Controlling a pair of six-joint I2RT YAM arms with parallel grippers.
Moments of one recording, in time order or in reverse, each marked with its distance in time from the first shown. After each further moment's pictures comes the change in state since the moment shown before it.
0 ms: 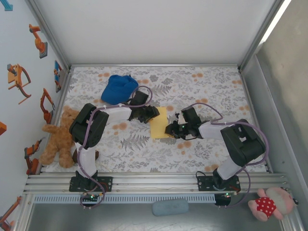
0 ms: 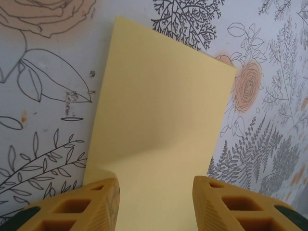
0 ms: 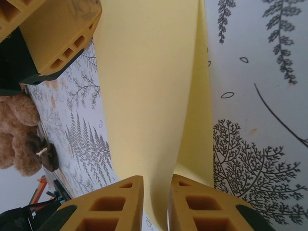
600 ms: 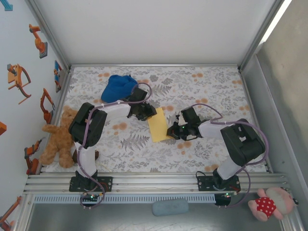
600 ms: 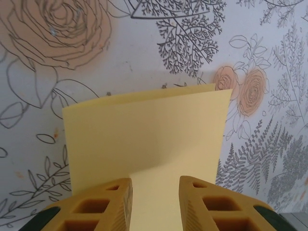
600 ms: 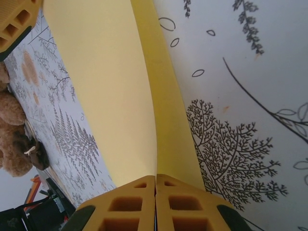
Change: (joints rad) left arm 0.030 0.003 0.064 -0.116 -0.007 0.087; right arm 0.000 -0.001 0.019 -0.103 0.010 -0.008
